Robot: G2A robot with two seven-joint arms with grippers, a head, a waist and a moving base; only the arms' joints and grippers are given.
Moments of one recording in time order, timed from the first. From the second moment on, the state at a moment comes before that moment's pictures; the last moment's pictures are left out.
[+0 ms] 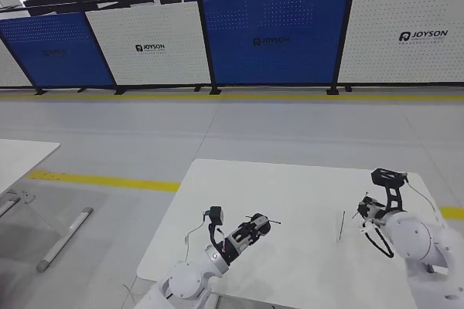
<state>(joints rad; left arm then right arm) 1.60 -1.19 -1.18 -1.77 -0.24 -0.21 -0.25 -1.18 -1.18 1.31 -1.76 -0.95 0.34 1.01</state>
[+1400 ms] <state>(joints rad) 1.60 -1.19 -1.18 -1.77 -0.24 -0.21 -0.25 -1.55 -1.22 1.37 -2.09 -0.80 0.34 0.59</state>
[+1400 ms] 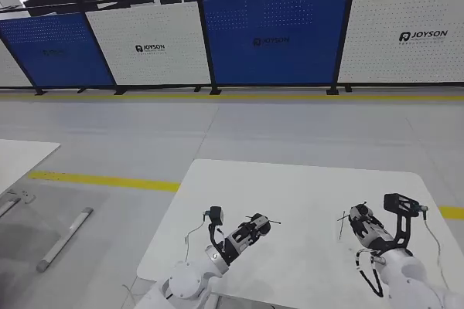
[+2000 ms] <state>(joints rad) 1.60 -1.19 -1.18 -1.77 -0.24 -0.21 -0.25 -1.64 -1.23 1.37 -2.16 -0.74 0.33 0.32</state>
